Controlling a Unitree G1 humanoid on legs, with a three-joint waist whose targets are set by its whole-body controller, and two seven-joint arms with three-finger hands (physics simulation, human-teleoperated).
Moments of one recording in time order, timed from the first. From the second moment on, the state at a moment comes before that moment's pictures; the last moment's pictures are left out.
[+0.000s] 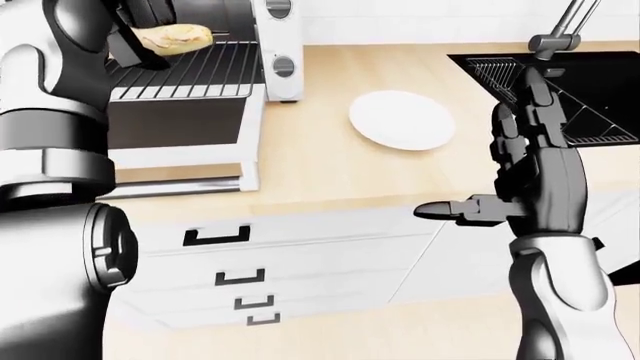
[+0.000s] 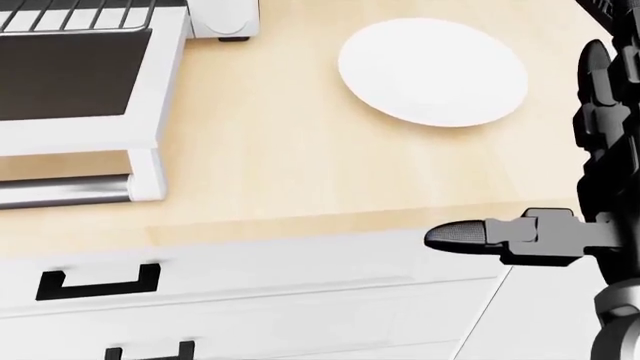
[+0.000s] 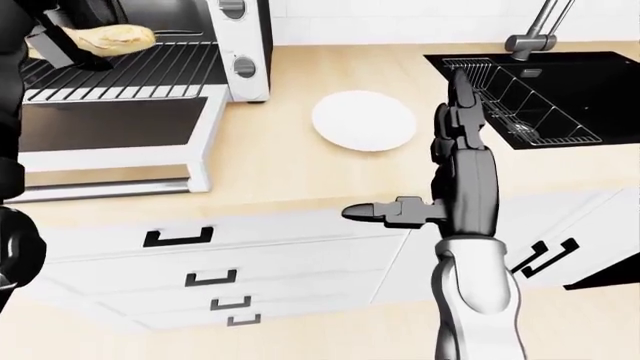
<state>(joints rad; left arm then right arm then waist) -1.44 0.63 0.07 0.97 0.98 -0.03 -0.25 -0.24 -0.13 -0.18 -0.83 -0.03 0.69 0.02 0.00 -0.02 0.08</state>
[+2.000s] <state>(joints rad) -1.25 0.63 0.12 0.50 1.04 0.08 -0.51 -0.21 -0.12 -0.18 -0.81 -0.03 0.65 0.02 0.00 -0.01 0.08</state>
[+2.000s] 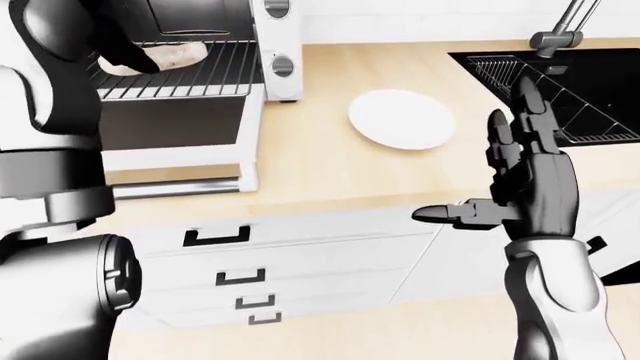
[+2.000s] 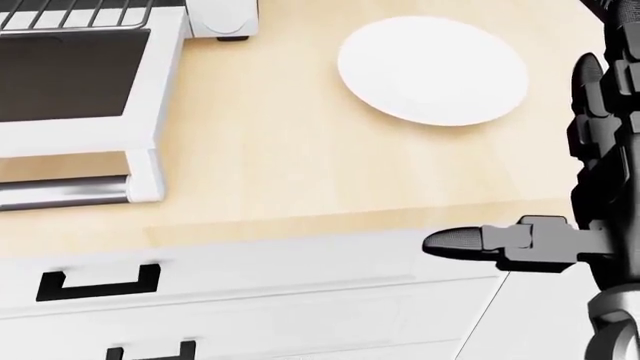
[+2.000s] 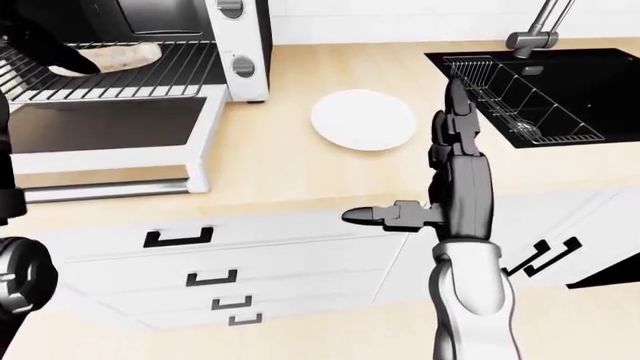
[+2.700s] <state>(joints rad) -1.24 0.75 0.19 -0.11 0.99 0.30 -0.88 -0.21 -0.12 -0.17 -0.79 -0.04 0.64 0.02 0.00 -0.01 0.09</state>
